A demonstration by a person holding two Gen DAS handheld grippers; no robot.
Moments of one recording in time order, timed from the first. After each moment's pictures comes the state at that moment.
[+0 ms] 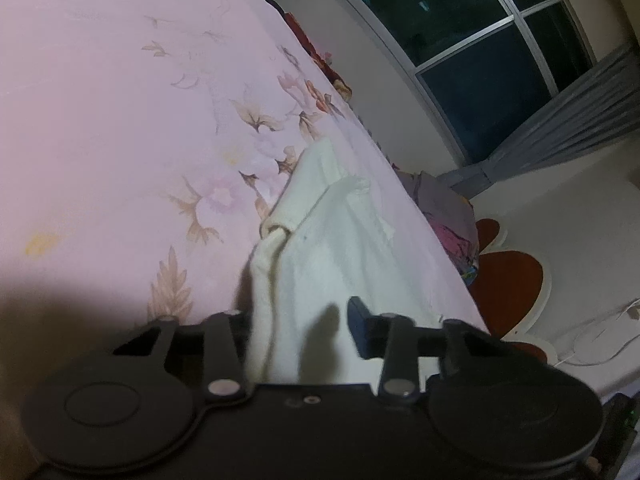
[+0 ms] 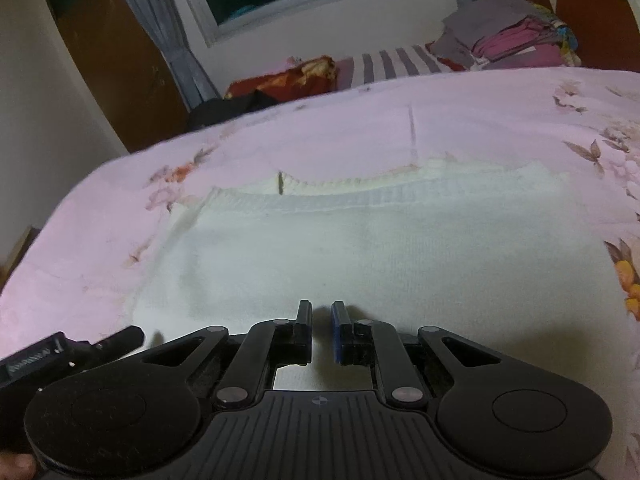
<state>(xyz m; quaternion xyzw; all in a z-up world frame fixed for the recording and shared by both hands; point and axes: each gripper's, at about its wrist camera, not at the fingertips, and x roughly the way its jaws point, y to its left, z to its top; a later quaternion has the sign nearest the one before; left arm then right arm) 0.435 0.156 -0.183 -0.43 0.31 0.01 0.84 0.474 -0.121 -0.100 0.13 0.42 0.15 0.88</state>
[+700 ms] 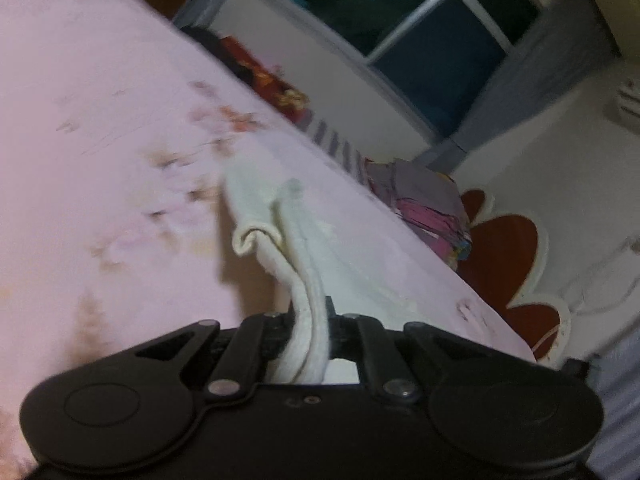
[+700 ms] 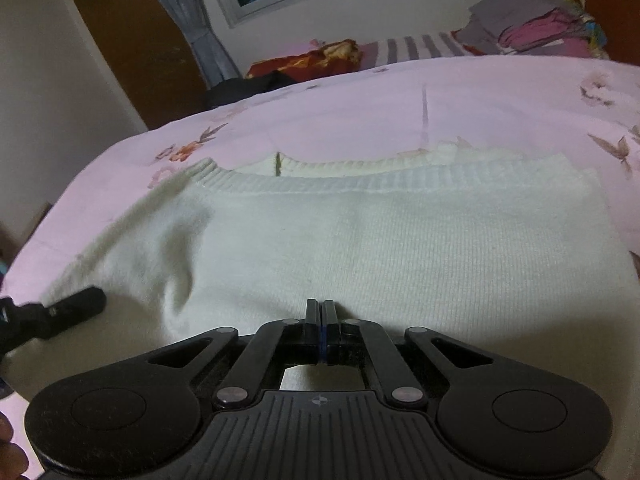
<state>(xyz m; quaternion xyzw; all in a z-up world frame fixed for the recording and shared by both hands) 0.434 0.099 -0.119 -0.33 0.30 -0.02 0.89 0.490 -0.139 -0.119 0.13 0.44 0.20 0.87</state>
